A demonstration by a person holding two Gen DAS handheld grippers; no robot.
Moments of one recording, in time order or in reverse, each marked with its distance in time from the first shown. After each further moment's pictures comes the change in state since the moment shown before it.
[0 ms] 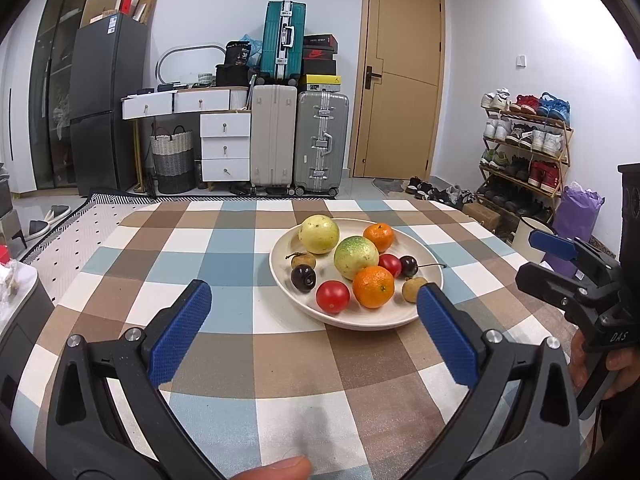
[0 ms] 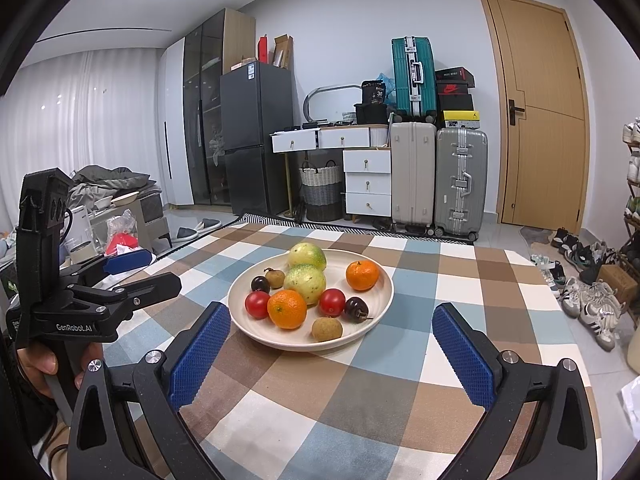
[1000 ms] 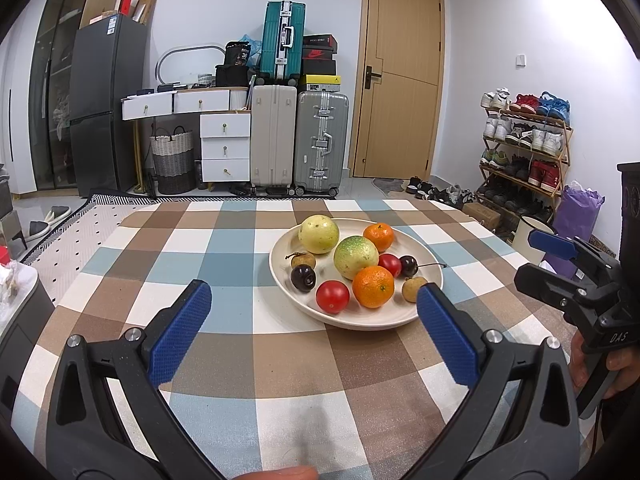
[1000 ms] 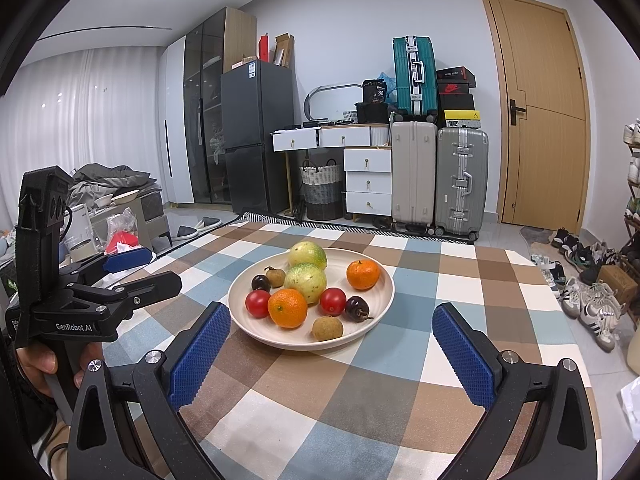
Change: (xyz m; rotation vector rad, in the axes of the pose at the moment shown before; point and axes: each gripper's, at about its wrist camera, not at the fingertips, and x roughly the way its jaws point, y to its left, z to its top) left arm 0.000 -0.001 -0.001 0.003 -0.003 -0.002; right arm 0.000 0.000 0.001 0.000 0.001 0.000
